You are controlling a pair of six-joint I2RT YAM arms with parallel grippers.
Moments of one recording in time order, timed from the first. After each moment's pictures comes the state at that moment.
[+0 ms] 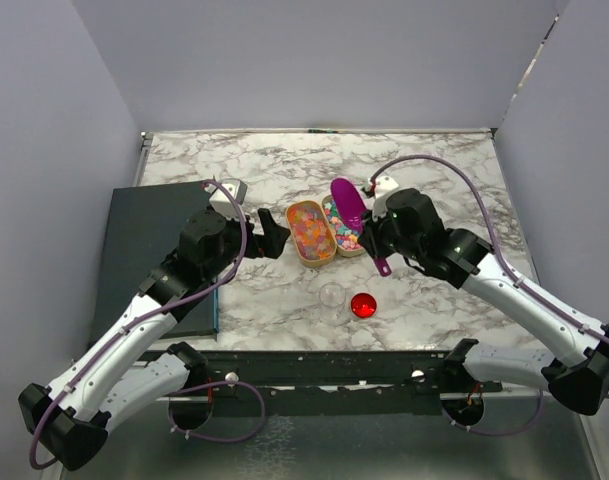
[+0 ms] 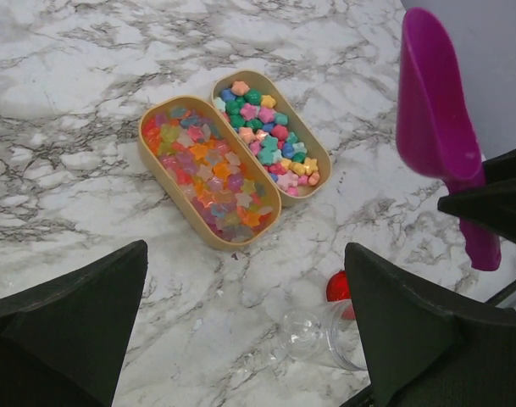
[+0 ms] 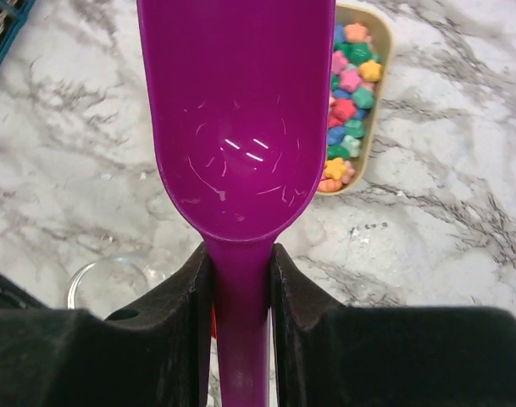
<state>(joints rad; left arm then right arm) -0.61 0.84 0.82 -0.28 -0.06 -0.43 0.73 1.13 1.08 -0.56 0.15 0.13</state>
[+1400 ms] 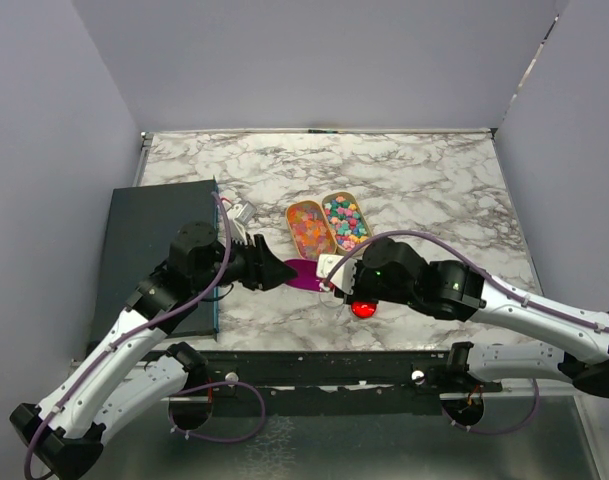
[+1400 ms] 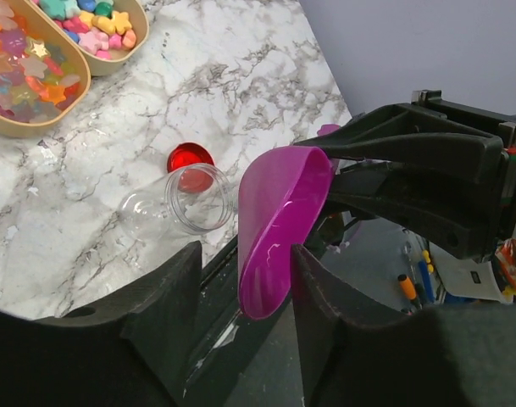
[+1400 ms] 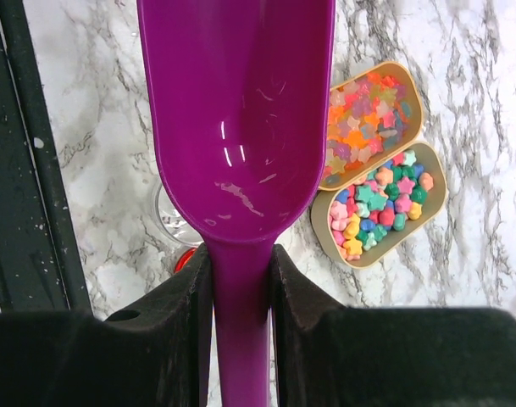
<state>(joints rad) -0.61 0.73 0.81 -0.41 0.46 -0.66 1.17 1.07 1.07 -0.67 0.12 -0.48</state>
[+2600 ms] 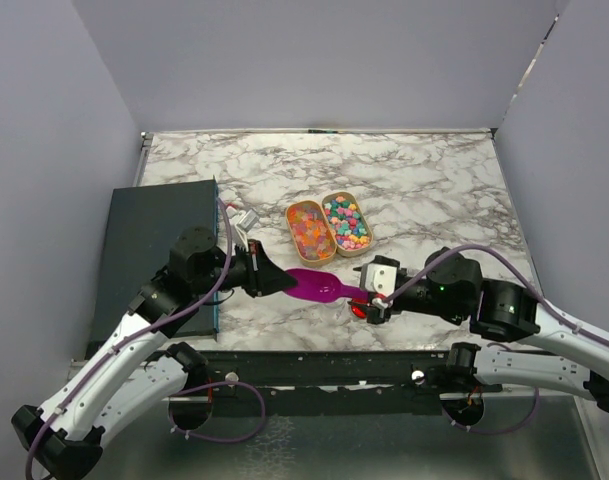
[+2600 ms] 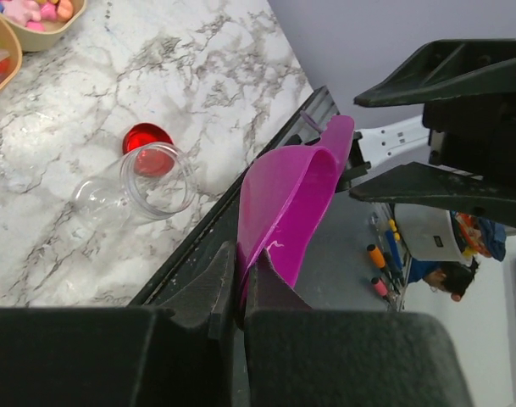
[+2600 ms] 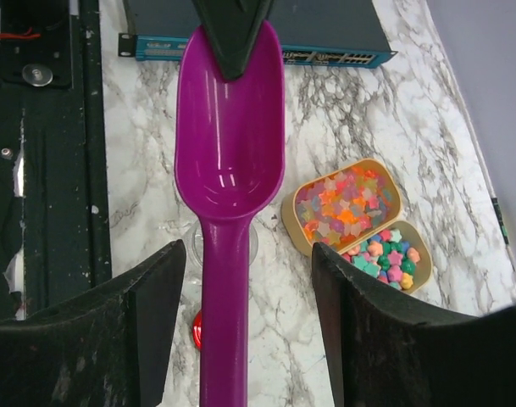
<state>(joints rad) -0.61 0.71 0.74 -0.35 0.58 -0.70 1.18 0.78 0.96 -0.52 -0.04 -0.48</state>
